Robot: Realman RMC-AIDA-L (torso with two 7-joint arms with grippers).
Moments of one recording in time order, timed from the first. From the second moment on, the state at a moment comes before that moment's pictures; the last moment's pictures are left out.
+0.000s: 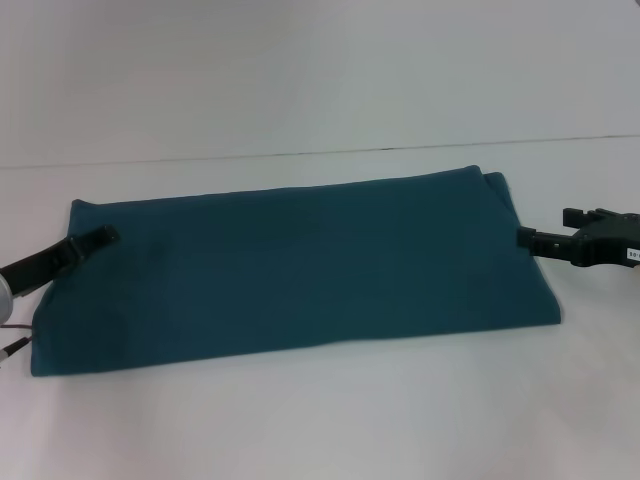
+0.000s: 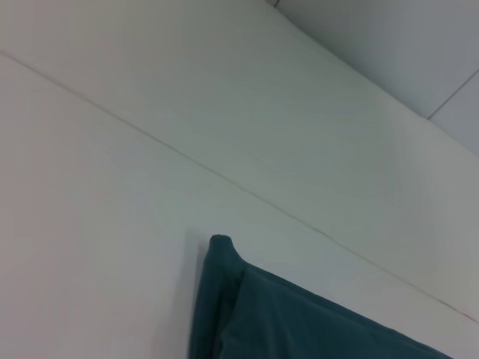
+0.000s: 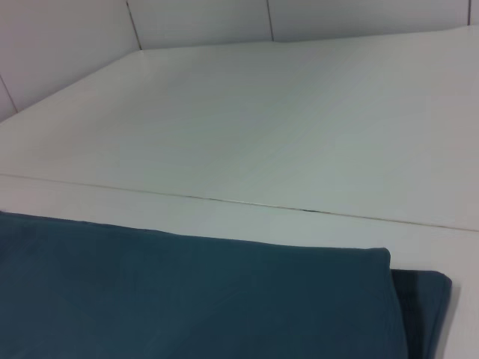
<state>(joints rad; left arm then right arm) -0.57 -2.16 0.66 0.64 2.04 0.71 -2.17 0.45 2.09 -0.67 -0.83 -2.05 -1.09 1.69</state>
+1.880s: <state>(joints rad) -0.57 -2.16 0.66 0.63 1.94 0.73 -2.12 0.45 2.09 -0.67 -0.83 -2.05 -1.09 1.69</state>
